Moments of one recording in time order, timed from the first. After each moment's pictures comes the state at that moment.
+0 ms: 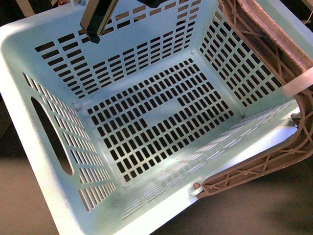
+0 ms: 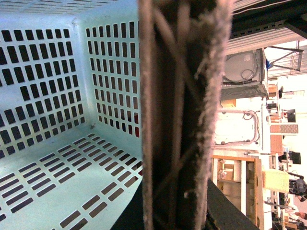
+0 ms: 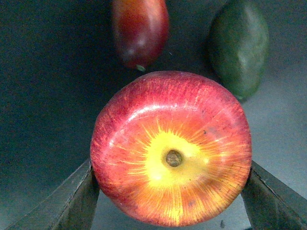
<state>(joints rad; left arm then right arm) -0.62 1.57 0.97 0.18 0.15 -1.09 -0.45 1.91 0.51 0.51 -0.14 0.14</state>
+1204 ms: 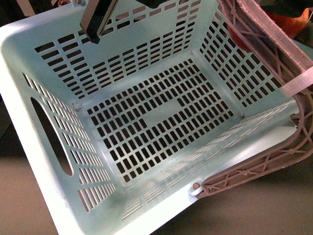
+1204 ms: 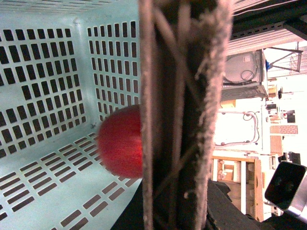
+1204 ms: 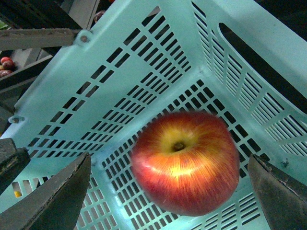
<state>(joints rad) -0.62 1.57 0.97 0.18 0.15 -1.09 0.36 1.33 0.61 0.32 -0.02 0.52</state>
